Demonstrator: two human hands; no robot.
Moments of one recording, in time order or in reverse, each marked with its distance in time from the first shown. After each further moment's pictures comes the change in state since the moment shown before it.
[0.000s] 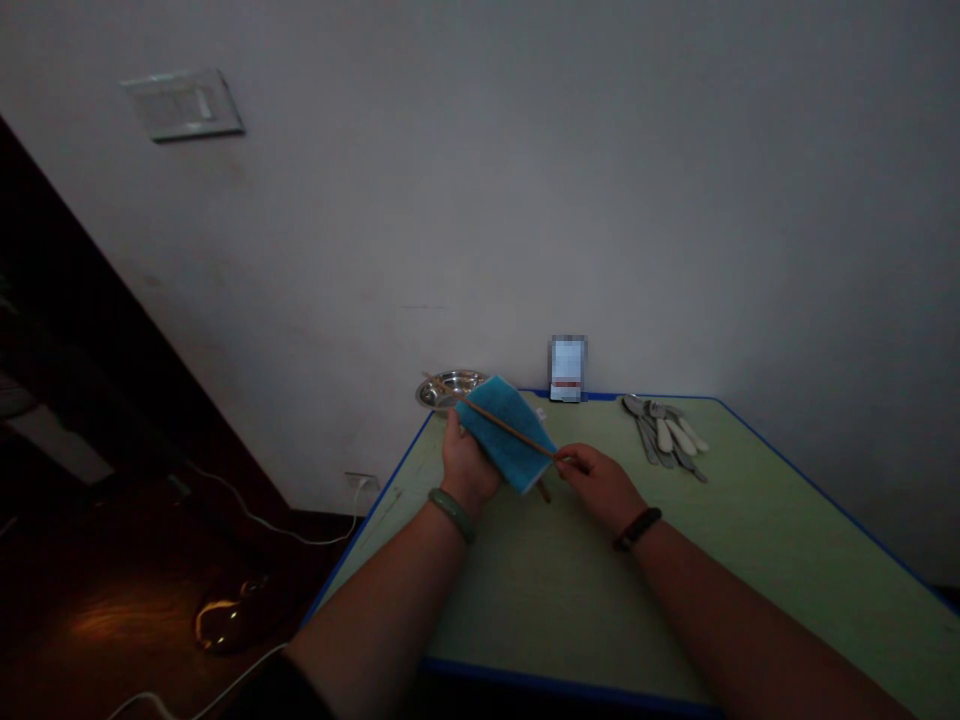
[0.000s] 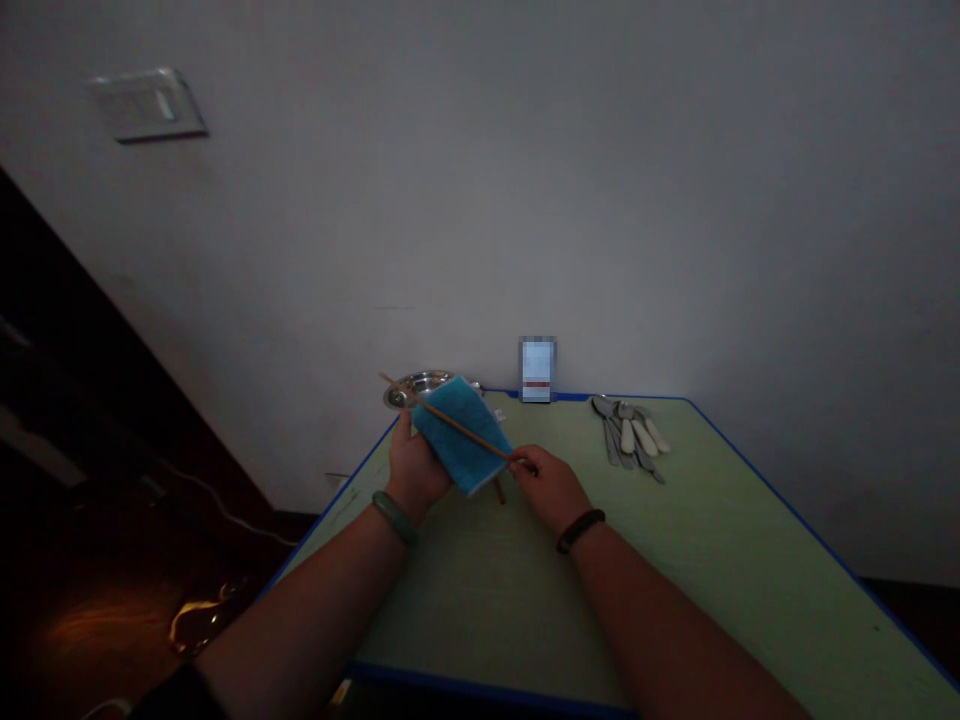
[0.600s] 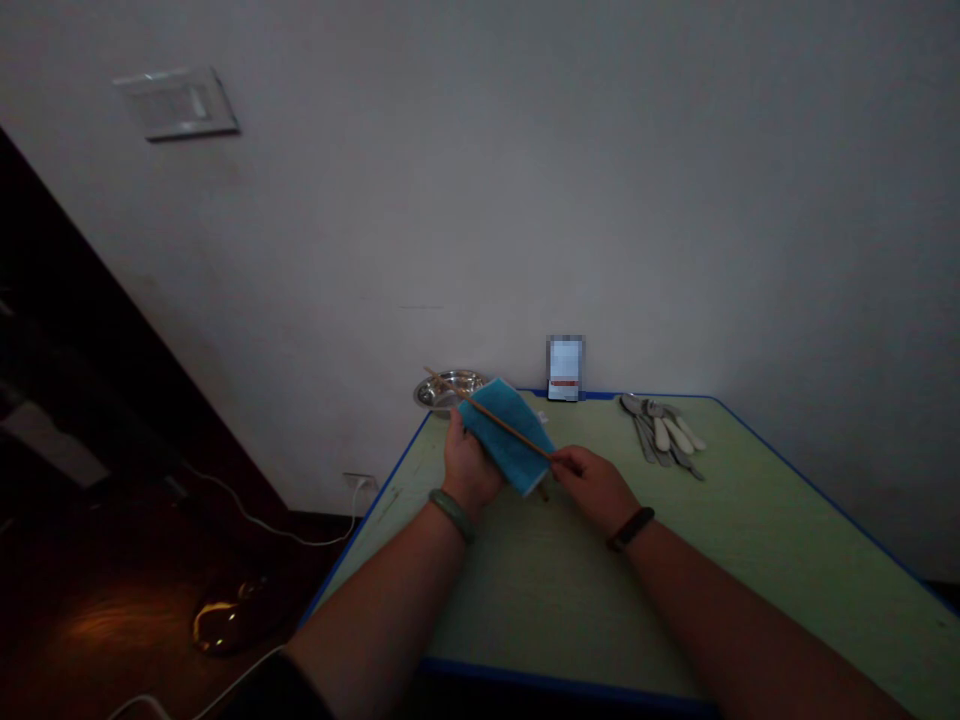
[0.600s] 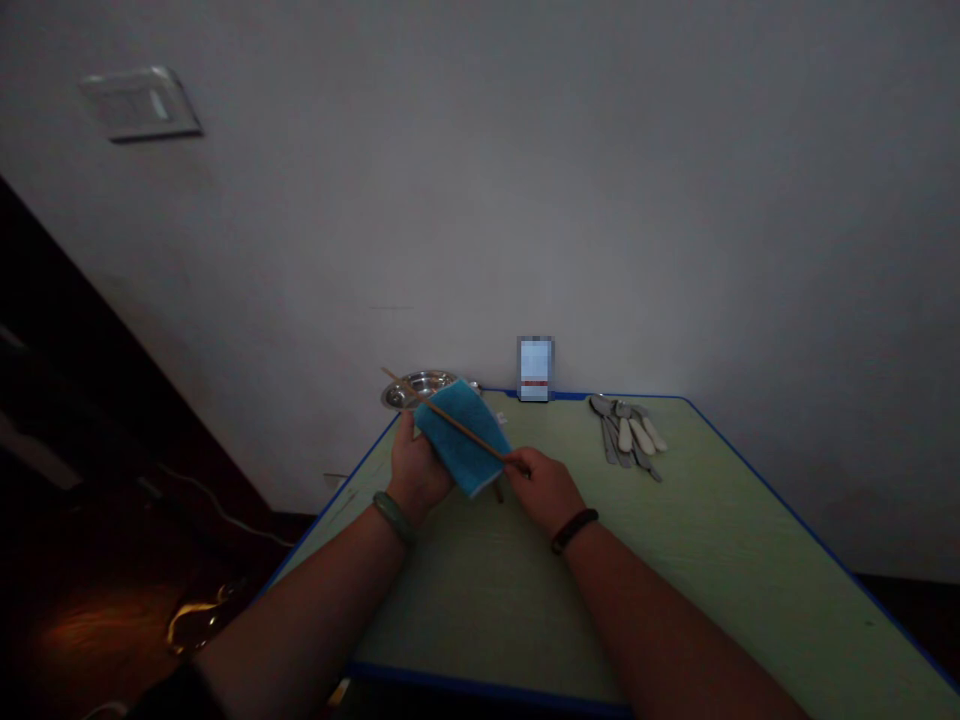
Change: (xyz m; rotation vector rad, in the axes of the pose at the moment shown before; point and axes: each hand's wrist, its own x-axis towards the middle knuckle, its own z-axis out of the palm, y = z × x) left_hand -0.004 -0.002 0.004 0.011 -0.001 -0.035; right_hand -0.002 -0.006 0.004 -0.053 -0.012 0.002
